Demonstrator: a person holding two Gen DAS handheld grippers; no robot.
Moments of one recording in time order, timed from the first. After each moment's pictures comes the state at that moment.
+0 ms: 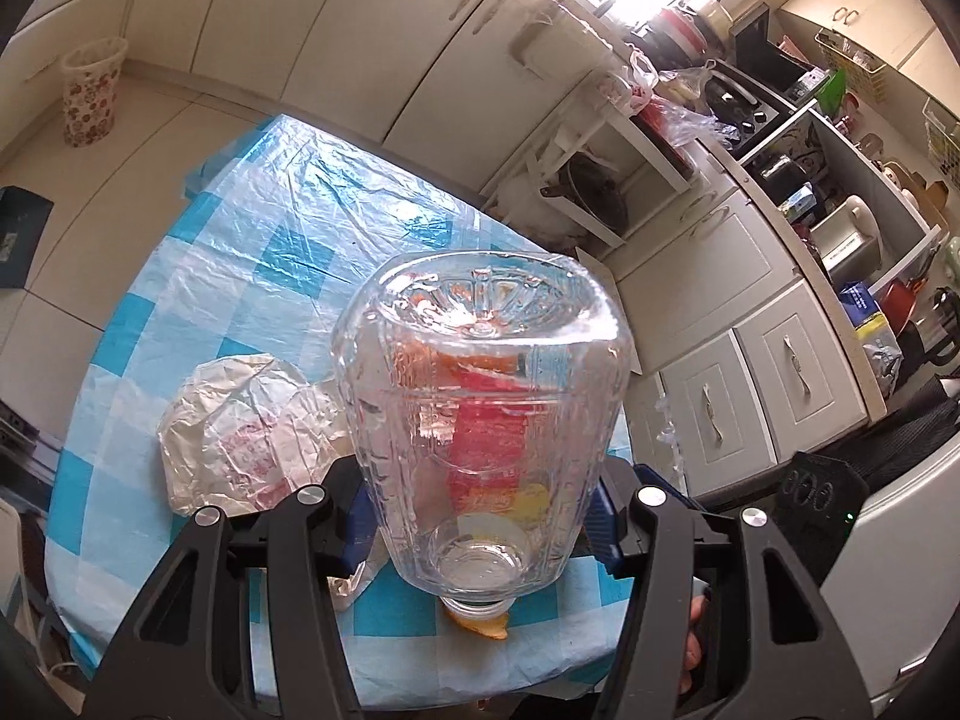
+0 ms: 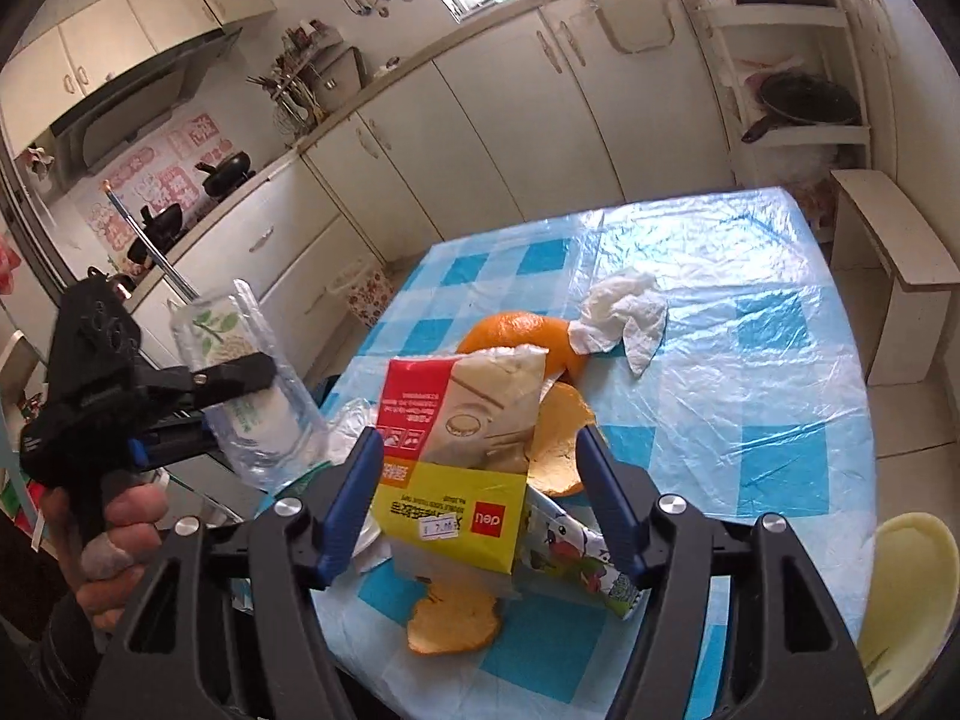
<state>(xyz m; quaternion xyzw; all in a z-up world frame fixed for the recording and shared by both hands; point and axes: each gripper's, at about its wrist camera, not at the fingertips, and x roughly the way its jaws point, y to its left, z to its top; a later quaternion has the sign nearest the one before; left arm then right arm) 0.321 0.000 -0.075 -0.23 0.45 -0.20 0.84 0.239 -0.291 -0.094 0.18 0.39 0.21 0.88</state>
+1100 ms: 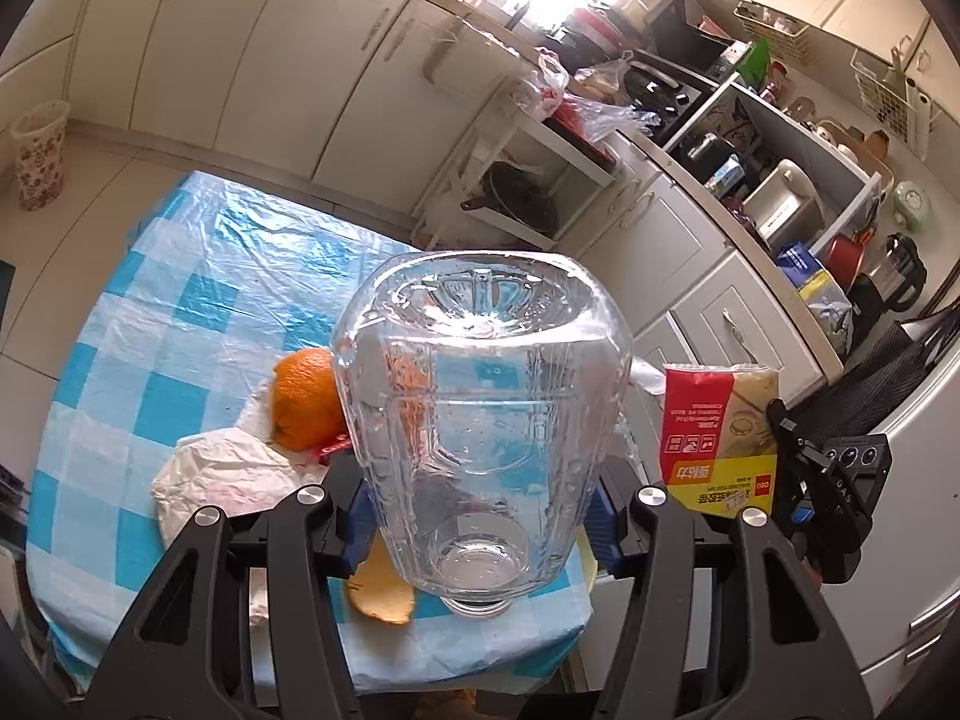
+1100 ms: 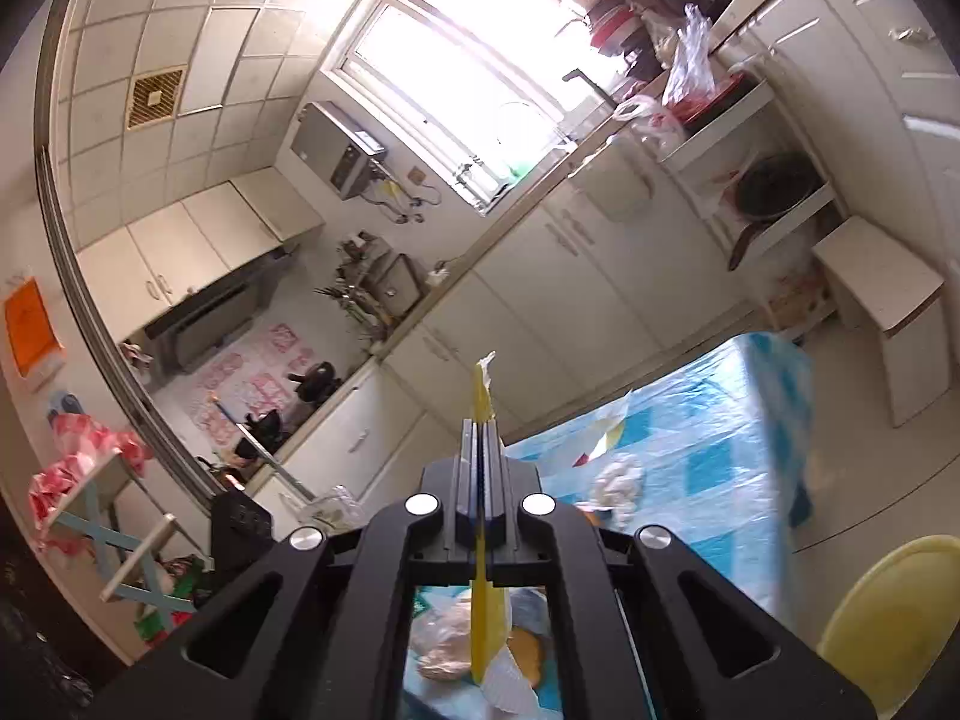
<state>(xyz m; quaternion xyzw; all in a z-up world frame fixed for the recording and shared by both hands) 0.282 -0.056 -0.021 -0.20 0.41 -0.27 0.85 0.141 -0.448 -0.001 0.34 0.18 0.21 0.90</state>
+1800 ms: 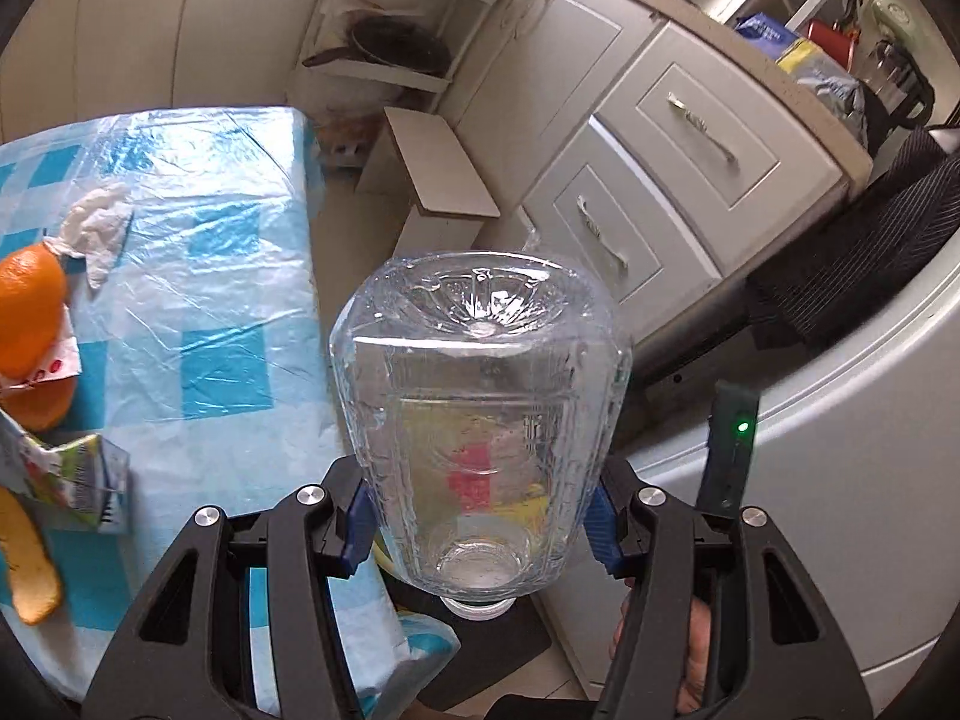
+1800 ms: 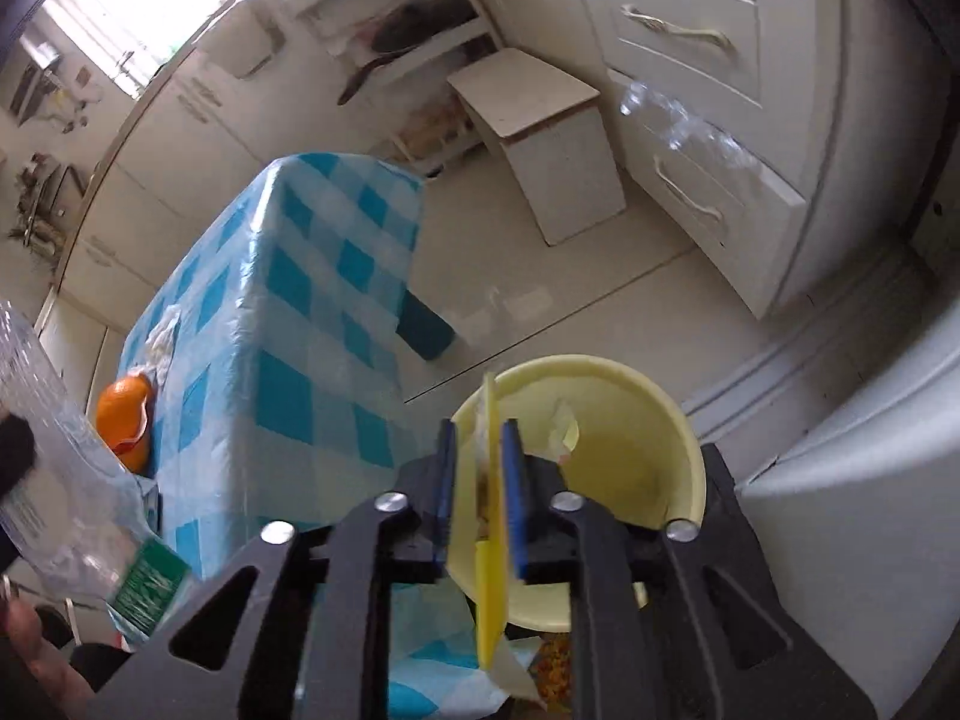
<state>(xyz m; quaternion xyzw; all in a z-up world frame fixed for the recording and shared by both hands) 0.259 -0.347 -0.100 -0.08 0.50 -0.33 0.79 0.140 -0.553 -0.167 0.31 0.46 -0.10 0.83</state>
